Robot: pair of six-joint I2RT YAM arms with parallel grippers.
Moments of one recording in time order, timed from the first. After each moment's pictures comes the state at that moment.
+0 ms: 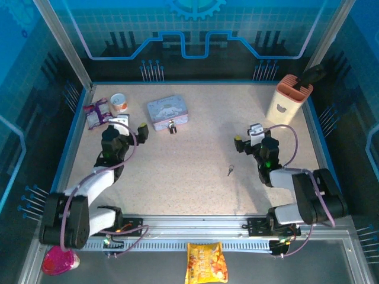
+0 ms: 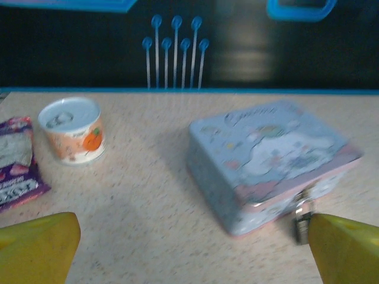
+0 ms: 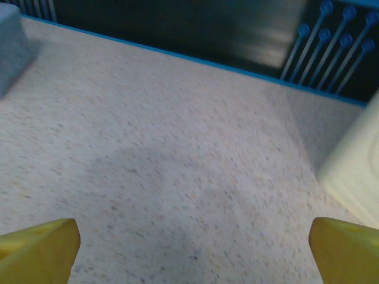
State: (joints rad) left arm -0.05 1.13 0.44 0.45 0.03 -0.10; right arm 0.18 1.36 0.32 0.76 0.02 -0.18
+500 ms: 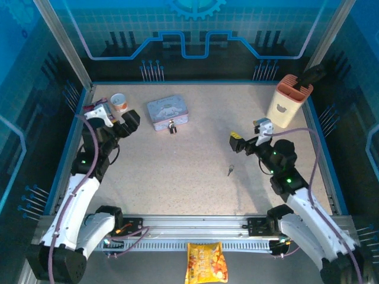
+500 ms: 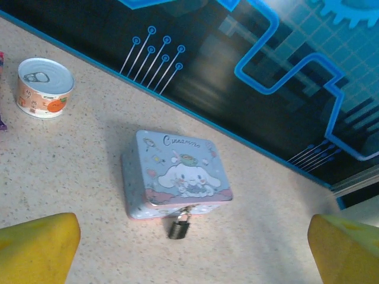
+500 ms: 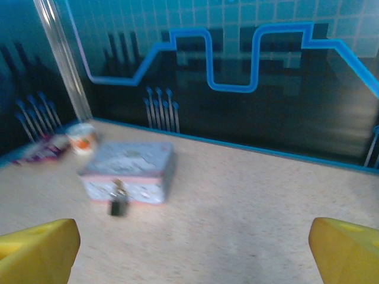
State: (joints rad) left arm -0.06 0.86 0.82 -0.28 0.07 -0.64; right arm 0.33 0.67 0.51 0.08 -0.13 0.12
